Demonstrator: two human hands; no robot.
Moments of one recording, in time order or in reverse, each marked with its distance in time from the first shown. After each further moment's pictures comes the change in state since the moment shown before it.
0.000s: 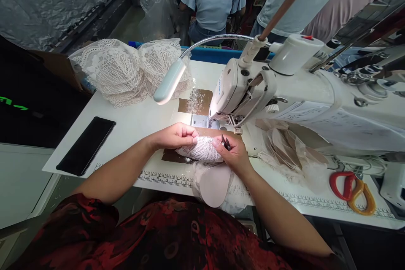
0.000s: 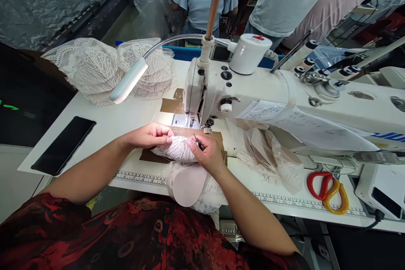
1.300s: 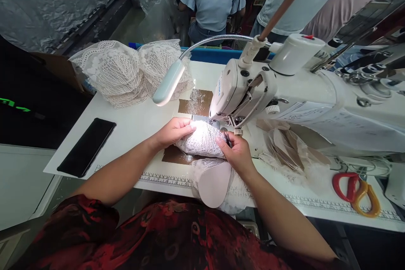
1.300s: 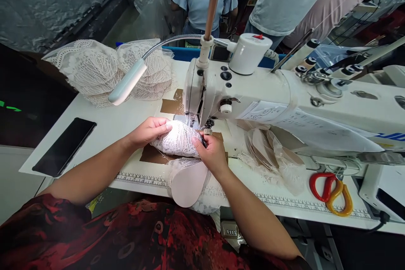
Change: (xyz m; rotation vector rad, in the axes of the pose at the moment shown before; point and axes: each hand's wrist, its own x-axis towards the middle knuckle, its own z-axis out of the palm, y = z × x) left_hand 0.009 -0.002 0.005 -0.110 0.347 0.072; right_hand 0.002 0.002 -0.001 -0.040 0.160 0.109
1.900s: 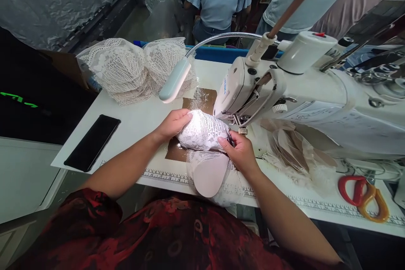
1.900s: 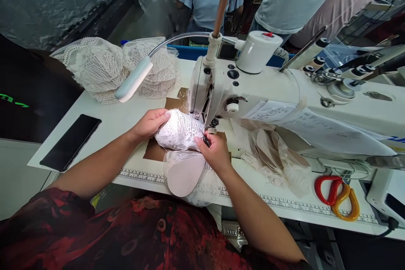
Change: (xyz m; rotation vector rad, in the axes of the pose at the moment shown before) left_hand 0.010 -0.014 -0.012 0.040 0.245 0.054; right_hand 0.001 0.003 -0.001 -0.085 -0.019 0.048
